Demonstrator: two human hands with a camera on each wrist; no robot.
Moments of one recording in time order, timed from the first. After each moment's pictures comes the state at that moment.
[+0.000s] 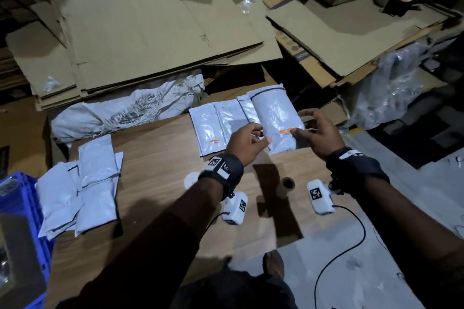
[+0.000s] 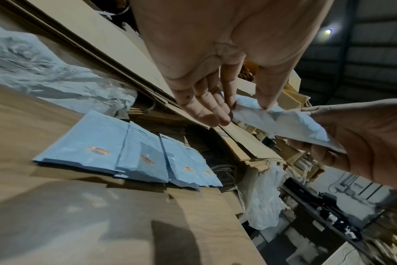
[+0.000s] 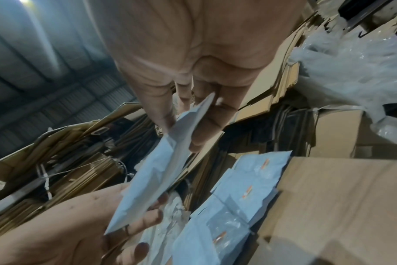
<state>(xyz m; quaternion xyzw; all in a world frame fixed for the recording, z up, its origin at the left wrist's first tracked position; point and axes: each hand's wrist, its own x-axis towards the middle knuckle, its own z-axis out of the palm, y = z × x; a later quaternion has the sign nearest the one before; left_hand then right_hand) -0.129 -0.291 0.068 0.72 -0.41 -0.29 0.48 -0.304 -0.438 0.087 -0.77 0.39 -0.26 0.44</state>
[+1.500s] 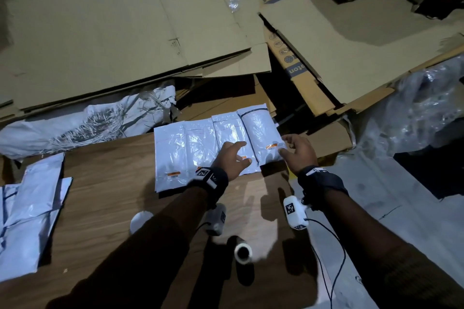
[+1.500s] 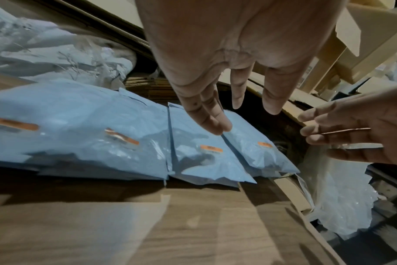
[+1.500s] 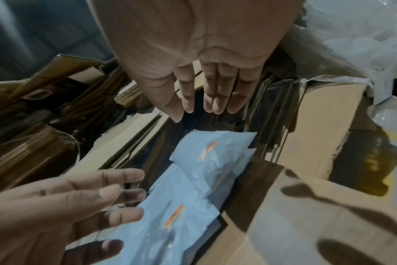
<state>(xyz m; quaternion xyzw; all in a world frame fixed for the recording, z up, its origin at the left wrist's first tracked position) -0.094 -0.482 -0.027 0.80 -0.37 -0.32 0.34 -0.255 -0.649 -0.028 -0.79 0.44 -0.15 0.40</state>
